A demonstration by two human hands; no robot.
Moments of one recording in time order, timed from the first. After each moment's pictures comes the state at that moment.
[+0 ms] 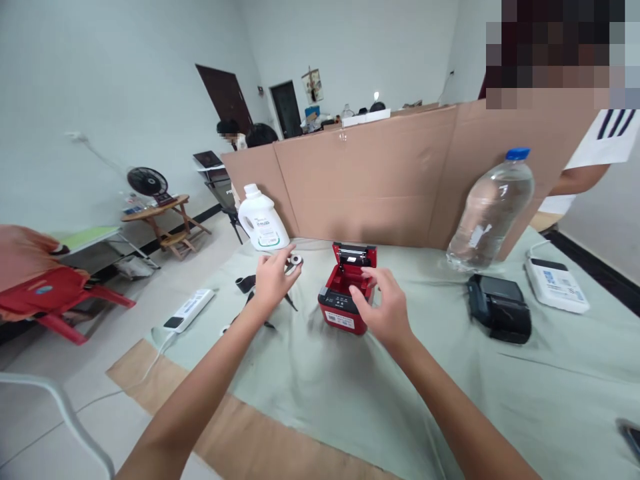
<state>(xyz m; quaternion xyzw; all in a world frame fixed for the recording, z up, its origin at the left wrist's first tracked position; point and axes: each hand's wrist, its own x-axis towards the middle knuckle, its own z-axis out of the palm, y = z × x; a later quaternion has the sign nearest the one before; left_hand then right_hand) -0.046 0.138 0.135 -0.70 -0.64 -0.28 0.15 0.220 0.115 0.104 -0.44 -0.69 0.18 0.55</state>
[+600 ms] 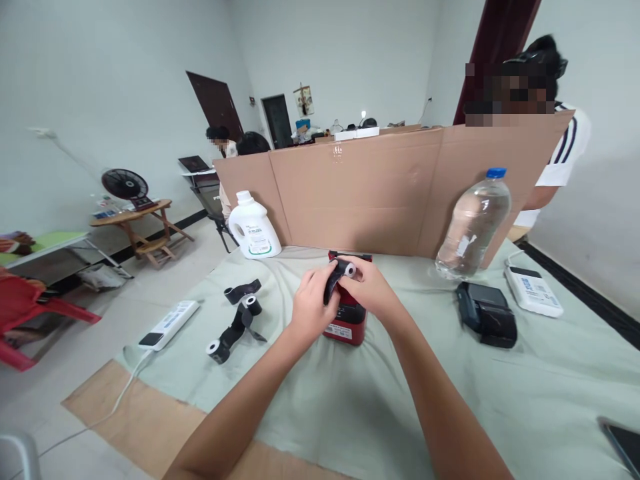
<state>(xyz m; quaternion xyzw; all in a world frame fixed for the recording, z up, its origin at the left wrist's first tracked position) 0.044 0.117 0.118 -0.75 -0.44 -0.48 0.10 0.204 0.145 0.175 -0.39 -0.68 0.44 0.44</state>
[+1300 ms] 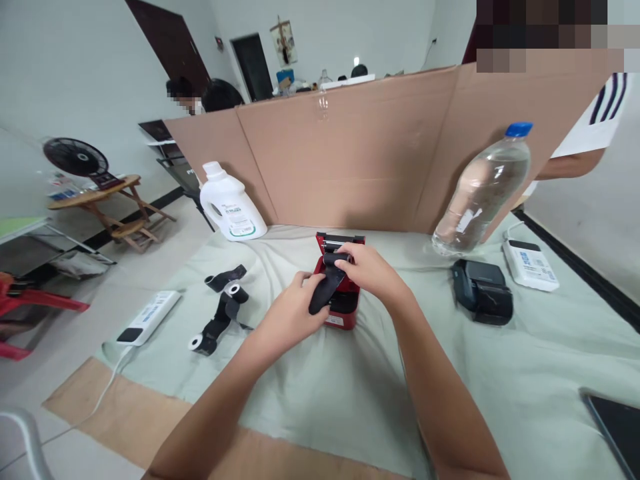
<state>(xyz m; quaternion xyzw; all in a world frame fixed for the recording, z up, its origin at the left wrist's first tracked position) 0.035 0.093 0.129 -0.77 -0.59 -0.24 -0.08 0.223 0.185 0.156 -0.48 -0.79 0.28 0.26</state>
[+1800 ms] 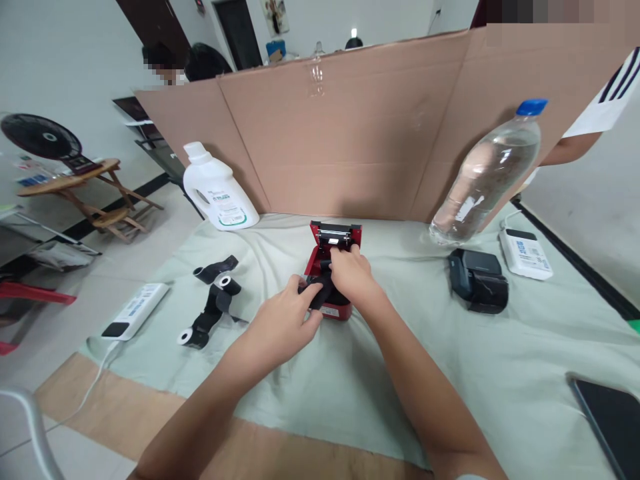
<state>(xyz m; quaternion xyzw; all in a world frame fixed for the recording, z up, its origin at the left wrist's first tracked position) 0.040 0.073 0.138 -0.78 -0.60 -0.14 -0.03 0.186 0.182 0.118 -0.57 -0.81 0.12 0.09</state>
